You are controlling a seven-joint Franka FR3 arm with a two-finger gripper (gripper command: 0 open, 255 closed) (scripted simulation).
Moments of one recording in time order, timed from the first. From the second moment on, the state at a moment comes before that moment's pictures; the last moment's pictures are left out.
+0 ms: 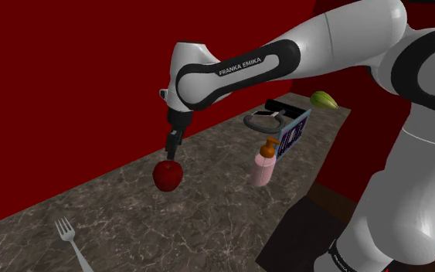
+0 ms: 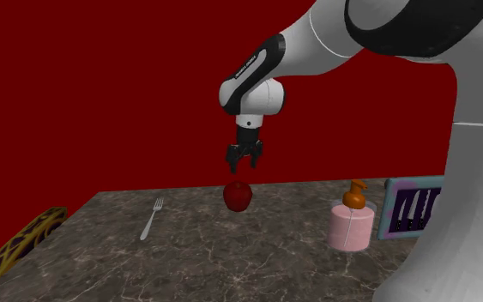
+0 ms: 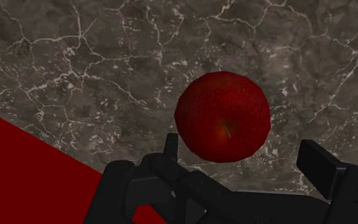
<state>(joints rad) 0.28 0.11 0.20 -1.95 0.05 2.16 -0.35</state>
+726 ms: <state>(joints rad) 0.30 0.18 0.21 -1.97 0.04 2.26 -0.35</state>
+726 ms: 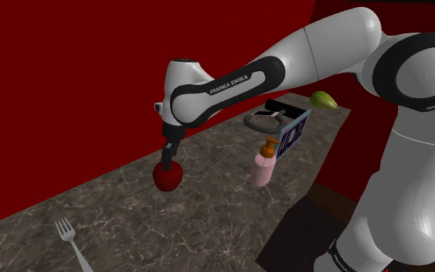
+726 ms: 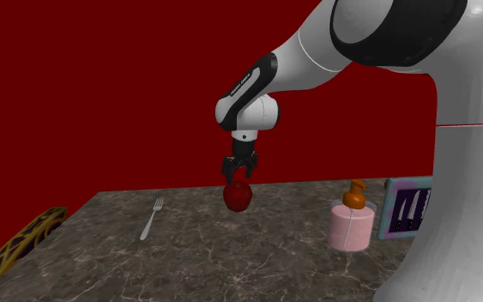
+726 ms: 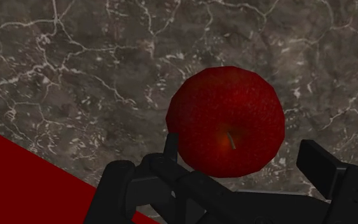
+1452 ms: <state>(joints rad) 0.30 0.18 0.21 -1.96 0.04 2.26 -0.35</state>
